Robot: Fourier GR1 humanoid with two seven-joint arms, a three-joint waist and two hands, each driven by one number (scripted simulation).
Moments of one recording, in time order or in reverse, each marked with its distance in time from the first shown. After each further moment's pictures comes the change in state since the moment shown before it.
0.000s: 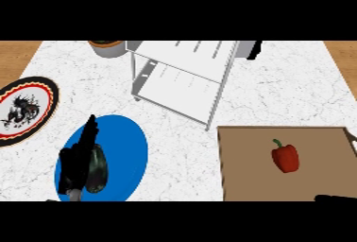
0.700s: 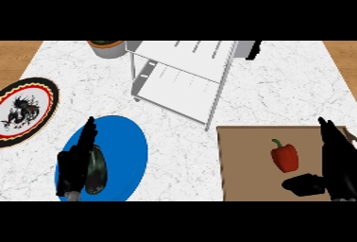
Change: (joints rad) left arm 0.019 -0.012 0.026 0.008 -0.013 -0.030 -0.025; right arm -0.257 0.179 0.205 0.240 0.199 0.189 0.130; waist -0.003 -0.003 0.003
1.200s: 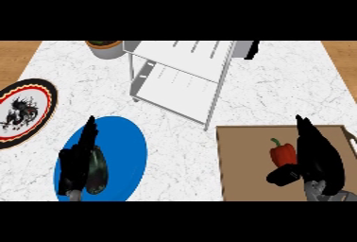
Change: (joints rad) left arm -0.005 -0.020 0.013 -0.004 -0.021 0.003 0.027; right arm -0.087 0.140 0.014 0.147 0.032 0.093 -0.006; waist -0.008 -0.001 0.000
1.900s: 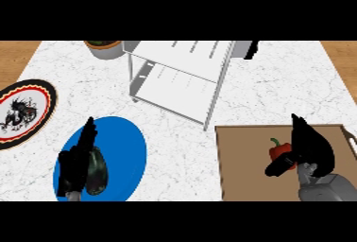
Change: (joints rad) left arm 0.014 -0.014 0.019 -0.006 -0.025 -0.012 -0.005; right arm -0.071 0.082 -0.084 0.157 -0.027 0.118 -0.013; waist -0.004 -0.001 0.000
